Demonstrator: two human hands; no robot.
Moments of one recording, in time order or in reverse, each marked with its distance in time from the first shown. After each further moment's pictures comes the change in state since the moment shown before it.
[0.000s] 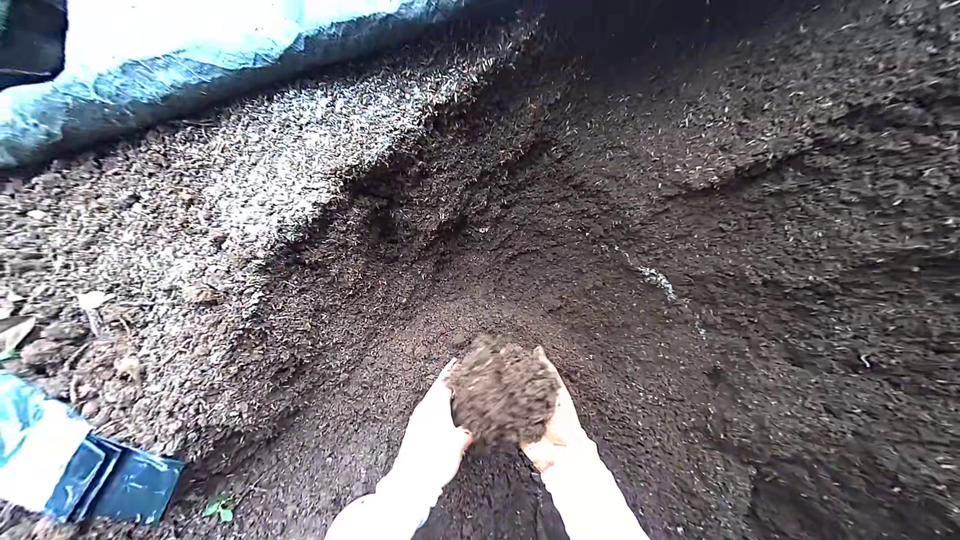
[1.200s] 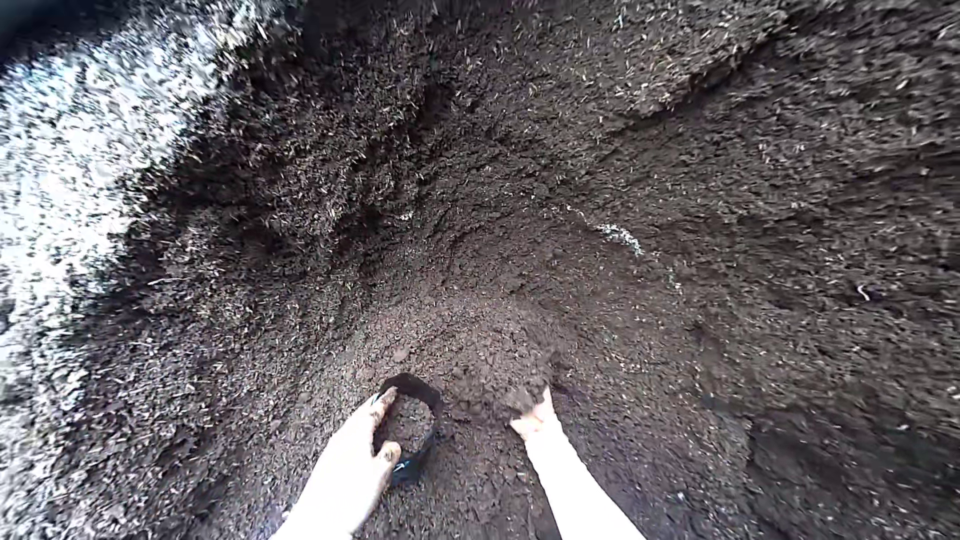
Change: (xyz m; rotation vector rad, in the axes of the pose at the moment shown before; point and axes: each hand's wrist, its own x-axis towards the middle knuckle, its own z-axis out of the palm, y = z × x) left_hand 0.032 -0.001 -0.017 0.351 -0.177 -0.114; right_hand 0.100 0.053 -0.182 0.336 0.482 -0.017
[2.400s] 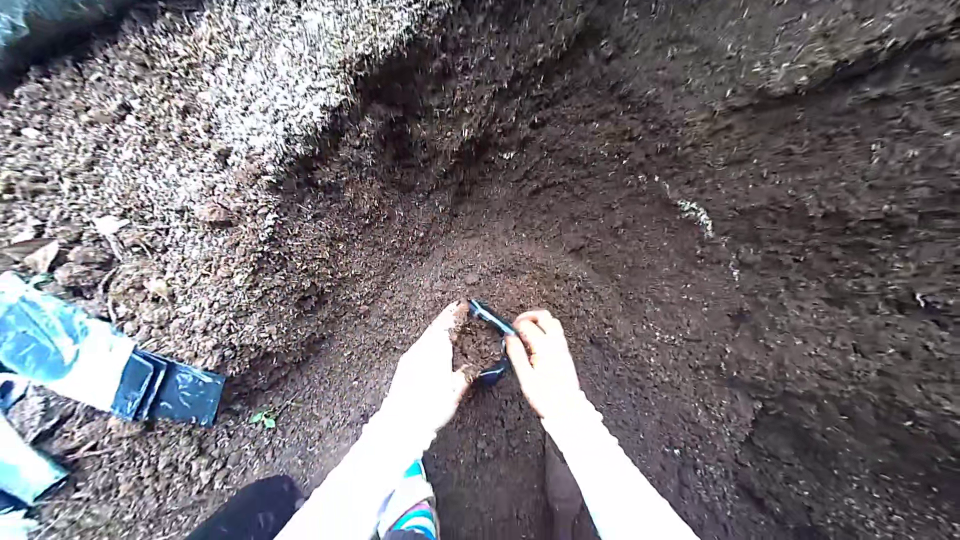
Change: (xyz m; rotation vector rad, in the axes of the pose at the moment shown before) left_hand -0.066 -0.018 0.002 -0.161 0.168 0.194; right_hand -0.173 0.023 0.092 -1.783 -0.527 -0.981
